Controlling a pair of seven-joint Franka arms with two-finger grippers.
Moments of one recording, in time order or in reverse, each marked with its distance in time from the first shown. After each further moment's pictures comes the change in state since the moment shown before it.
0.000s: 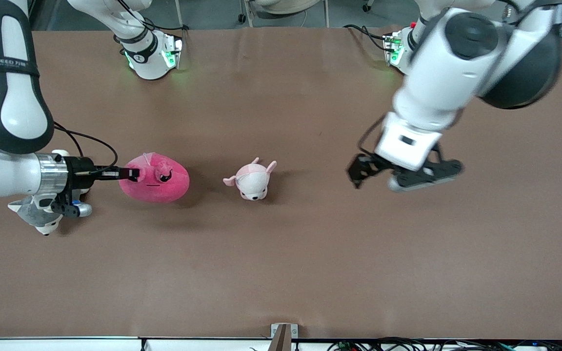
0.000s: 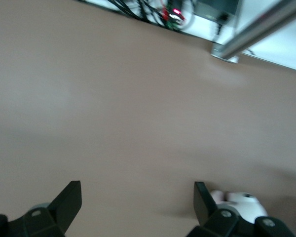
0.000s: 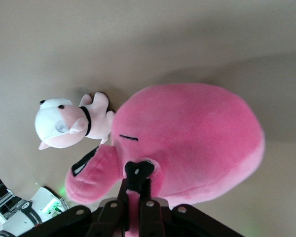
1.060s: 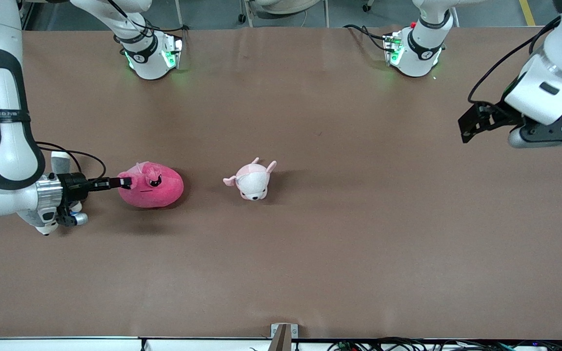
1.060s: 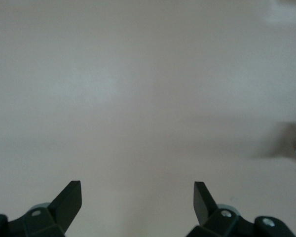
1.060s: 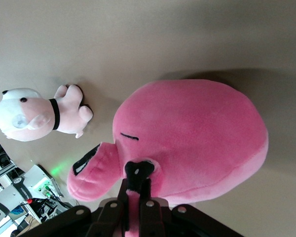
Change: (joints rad) left arm 0.182 -0.243 0.058 -0.058 -0.093 -0.340 0.453; right arm -0.109 0.152 0.001 -0.003 0.032 -0.010 -0.262
